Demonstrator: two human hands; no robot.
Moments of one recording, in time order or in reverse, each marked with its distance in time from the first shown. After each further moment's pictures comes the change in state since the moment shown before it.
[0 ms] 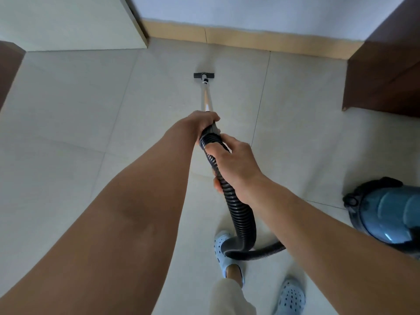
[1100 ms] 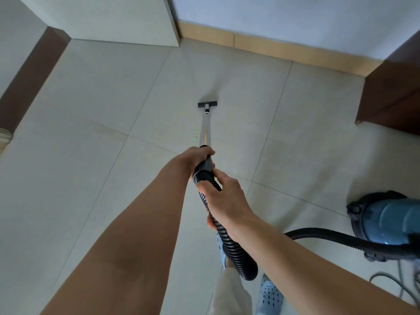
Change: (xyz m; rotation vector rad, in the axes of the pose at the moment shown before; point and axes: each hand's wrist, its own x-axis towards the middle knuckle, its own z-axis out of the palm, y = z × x) left_hand -0.069 -0.137 -0.044 -0.185 -0.003 -0.124; right_hand -0.114 0.065 0.051 -0.220 -0.167 0.074
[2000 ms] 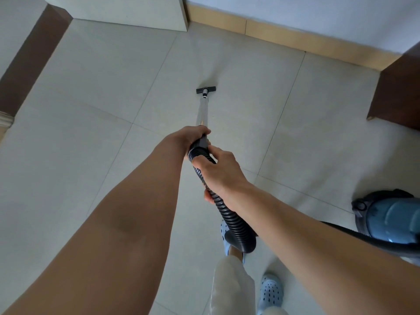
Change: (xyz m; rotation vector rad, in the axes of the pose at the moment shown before) left_hand 0.009 0.020 -0.048 -0.009 0.026 0.021; right_hand 0.029 -0.038 0.028 -0.084 -0.025 -0.014
